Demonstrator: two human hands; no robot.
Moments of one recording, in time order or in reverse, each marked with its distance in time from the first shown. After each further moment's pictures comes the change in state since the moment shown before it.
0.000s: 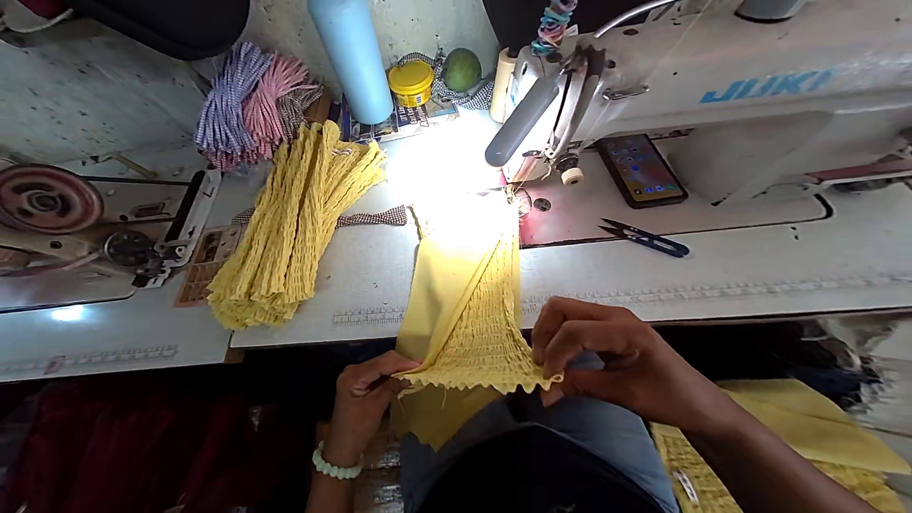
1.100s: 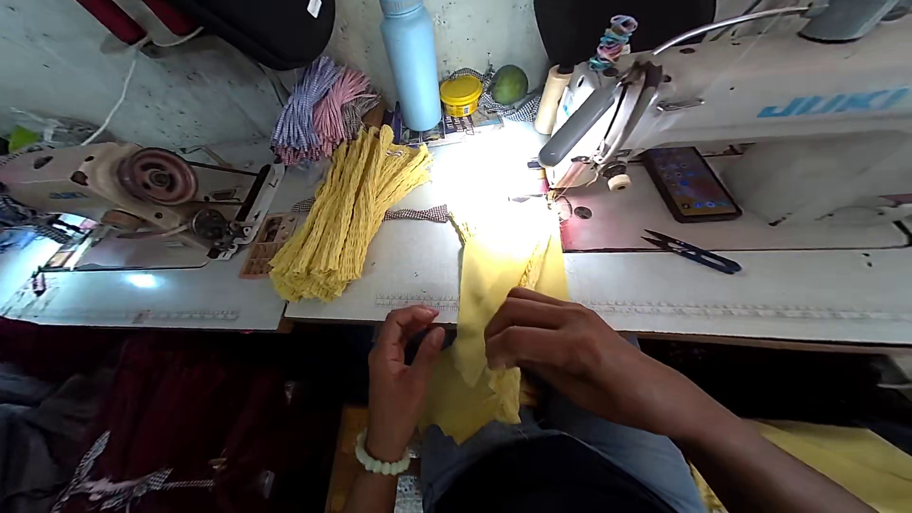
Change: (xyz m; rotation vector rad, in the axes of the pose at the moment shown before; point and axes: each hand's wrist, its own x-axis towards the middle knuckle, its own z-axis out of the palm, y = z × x) left_hand 0.014 0.049 0.024 0.151 0.308 0.026; right_hand 0.058 -0.023 0.047 -0.395 -0.140 -0.268
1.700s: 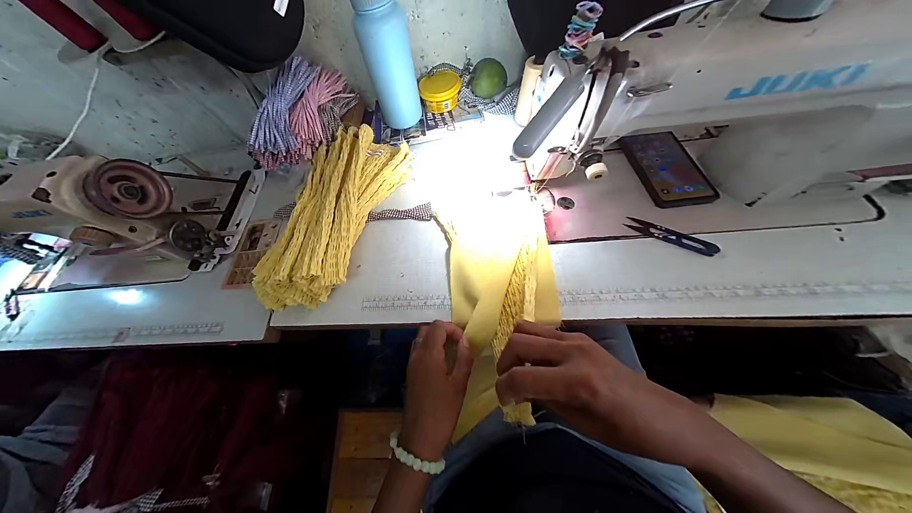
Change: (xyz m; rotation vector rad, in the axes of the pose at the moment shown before) left_hand -0.015 -0.009 0.042 0.469 -0.161 -0.108; right_hand -0.045 -0.001 0.015 -0.047 -0.009 0.038
